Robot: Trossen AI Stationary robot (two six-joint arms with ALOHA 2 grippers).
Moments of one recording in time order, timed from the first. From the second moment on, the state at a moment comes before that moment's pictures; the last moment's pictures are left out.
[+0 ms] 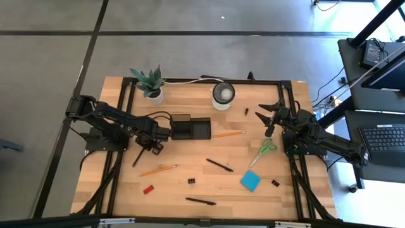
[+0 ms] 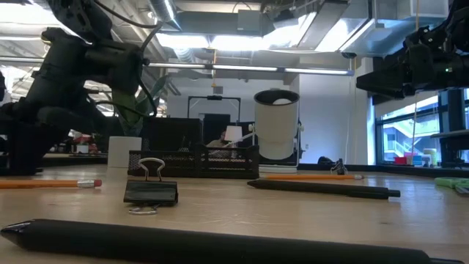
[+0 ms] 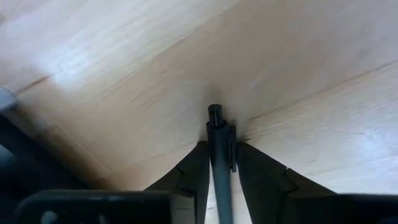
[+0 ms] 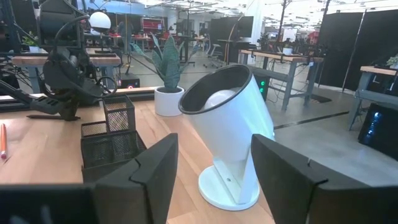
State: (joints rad) left arm -0.02 1.48 0.61 -0.89 0.09 -1.07; right arm -0.39 0.00 0.01 0.03 0.05 -0.05
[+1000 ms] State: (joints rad) left arm -0.02 1.48 0.87 -0.76 0.16 -0.77; right arm -0.39 0.00 0.01 0.03 0.05 -0.05
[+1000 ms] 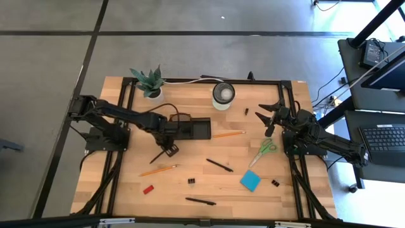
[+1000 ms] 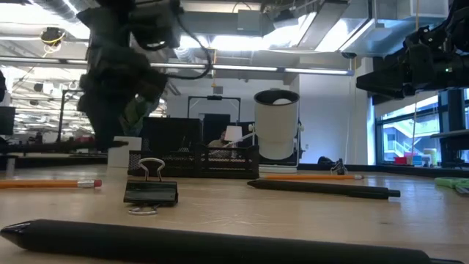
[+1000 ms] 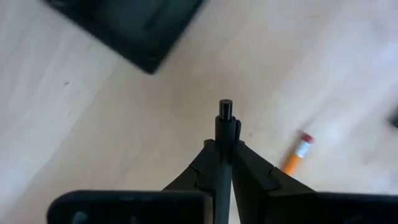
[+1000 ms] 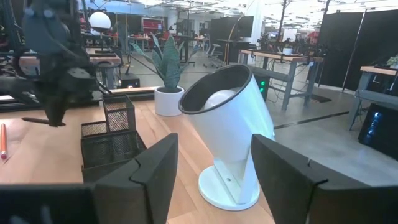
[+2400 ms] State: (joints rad) left arm 0.23 1.25 0.79 -0.18 -0.14 -0.03; right arm -0.39 0.00 0.01 0.04 0.05 -0.03
